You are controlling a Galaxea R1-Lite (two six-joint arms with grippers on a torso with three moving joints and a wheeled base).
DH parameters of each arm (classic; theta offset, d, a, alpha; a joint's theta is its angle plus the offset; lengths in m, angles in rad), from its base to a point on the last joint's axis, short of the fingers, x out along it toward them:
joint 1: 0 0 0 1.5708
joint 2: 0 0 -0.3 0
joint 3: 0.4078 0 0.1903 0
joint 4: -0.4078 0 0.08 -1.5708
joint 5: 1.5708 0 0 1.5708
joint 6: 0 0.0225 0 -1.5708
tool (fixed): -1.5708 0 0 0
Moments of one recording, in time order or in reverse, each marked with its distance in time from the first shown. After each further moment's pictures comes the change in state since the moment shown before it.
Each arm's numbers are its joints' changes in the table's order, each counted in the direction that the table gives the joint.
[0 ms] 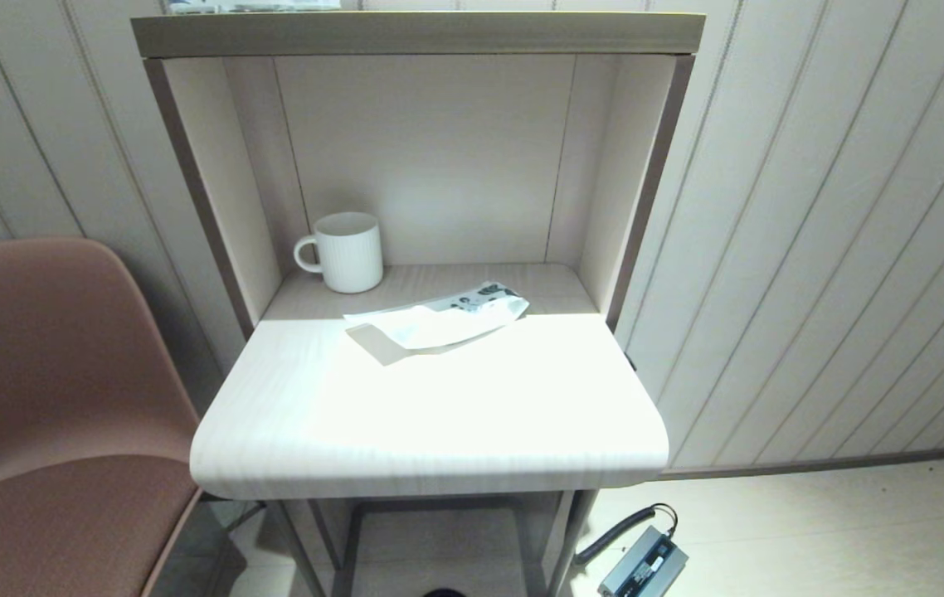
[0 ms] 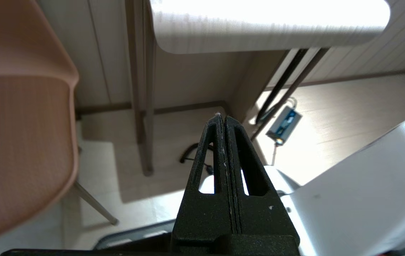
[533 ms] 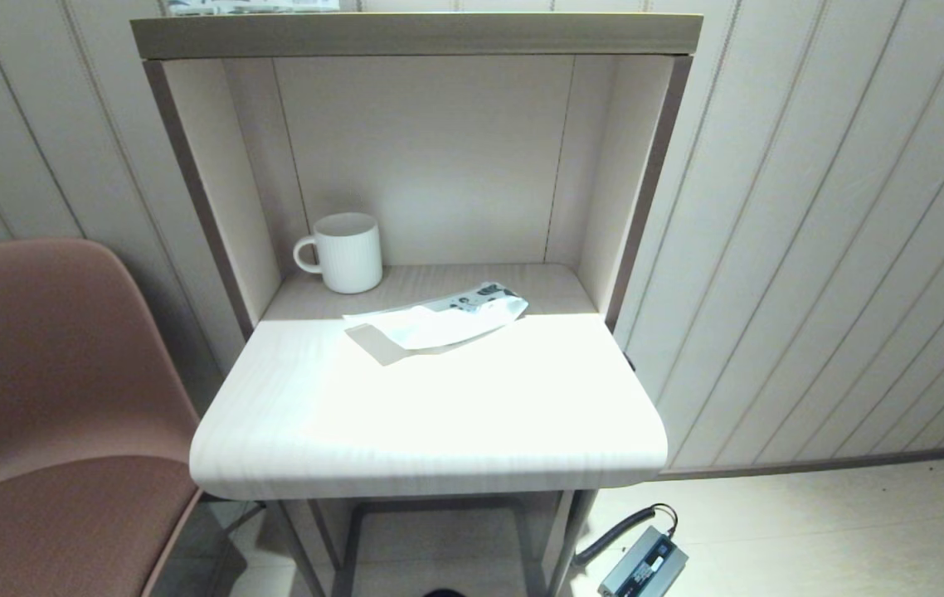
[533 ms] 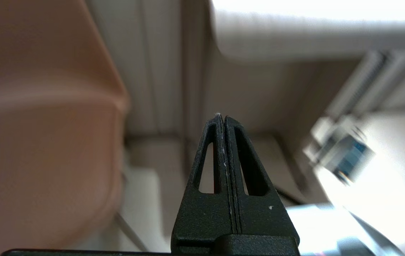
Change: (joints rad) left arm 0.011 0.194 -0.517 0.465 0.140 0.066; right arm -0.031 0.399 -0.358 0.195 -0.123 -0.185
